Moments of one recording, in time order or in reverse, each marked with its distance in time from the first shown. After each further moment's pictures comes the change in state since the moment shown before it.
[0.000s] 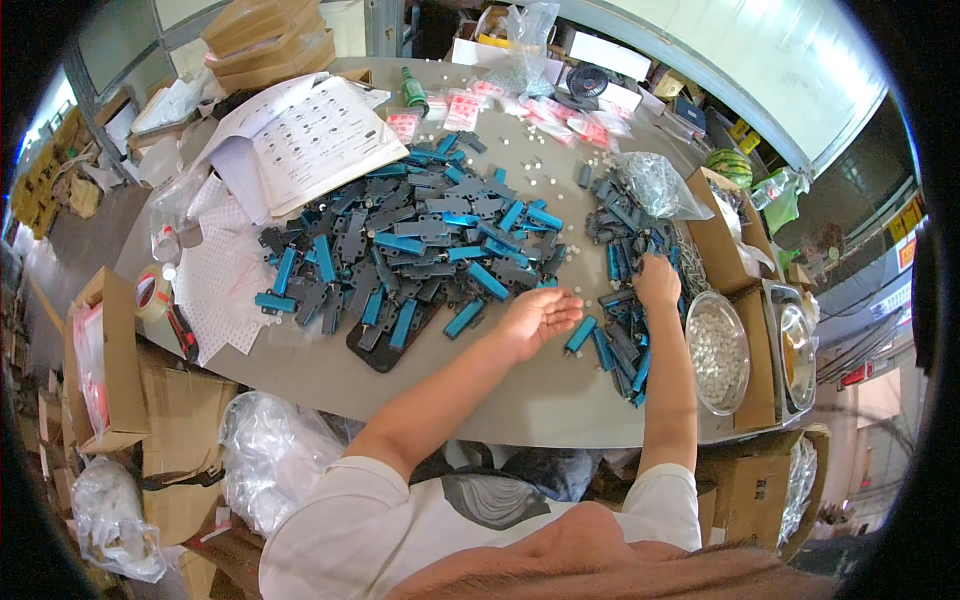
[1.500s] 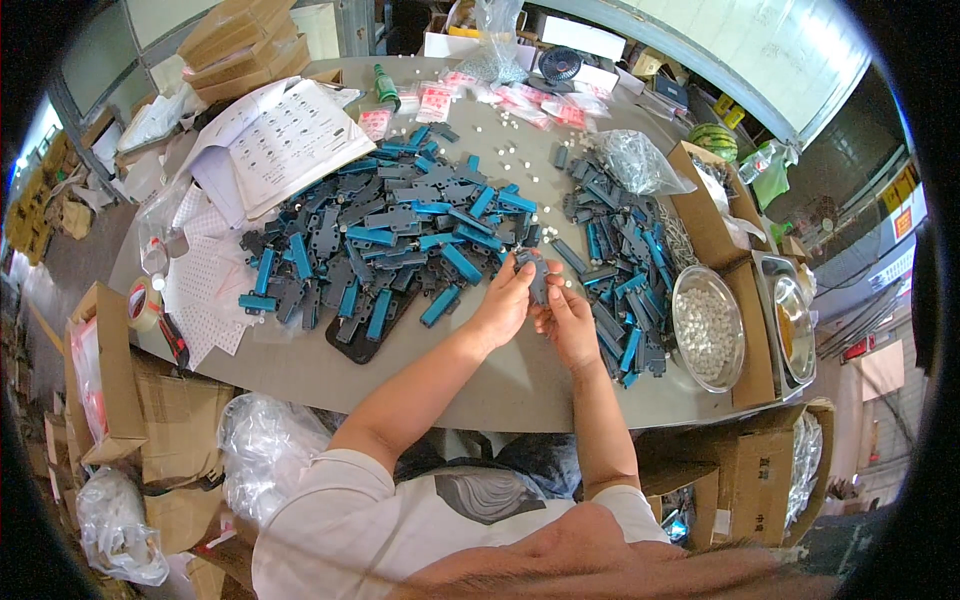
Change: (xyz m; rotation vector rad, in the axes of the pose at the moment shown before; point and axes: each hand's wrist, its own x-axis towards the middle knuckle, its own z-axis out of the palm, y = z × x) left_hand -0.011 -0.005 0.010 0.092 -0.242 0.367; right_hand -0.131 -0.097 -0.006 1.981 -0.463 0.120
